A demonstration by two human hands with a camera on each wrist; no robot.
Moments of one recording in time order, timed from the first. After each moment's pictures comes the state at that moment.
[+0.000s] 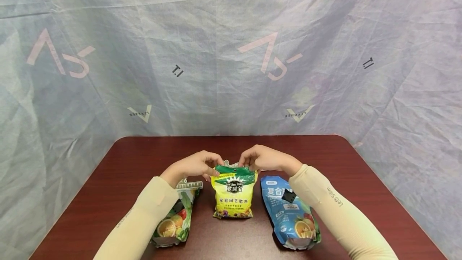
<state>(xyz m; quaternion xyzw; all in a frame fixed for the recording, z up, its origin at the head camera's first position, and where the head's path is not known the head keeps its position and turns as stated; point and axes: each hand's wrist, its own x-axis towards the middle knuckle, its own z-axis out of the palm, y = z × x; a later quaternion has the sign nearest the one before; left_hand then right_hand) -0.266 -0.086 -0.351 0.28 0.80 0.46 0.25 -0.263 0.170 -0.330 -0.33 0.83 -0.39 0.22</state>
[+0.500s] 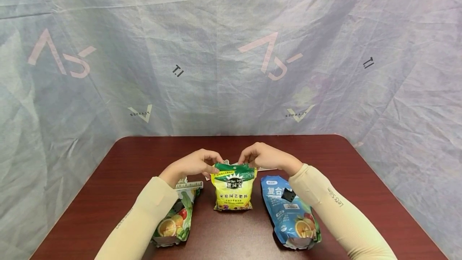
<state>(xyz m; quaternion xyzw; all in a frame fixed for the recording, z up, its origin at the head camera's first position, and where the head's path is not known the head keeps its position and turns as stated) -0.269 -0.090 -0.352 0.29 0.80 0.47 0.23 -0.265 0.168 -0.327 -0.36 0.84 -0.37 0.18</state>
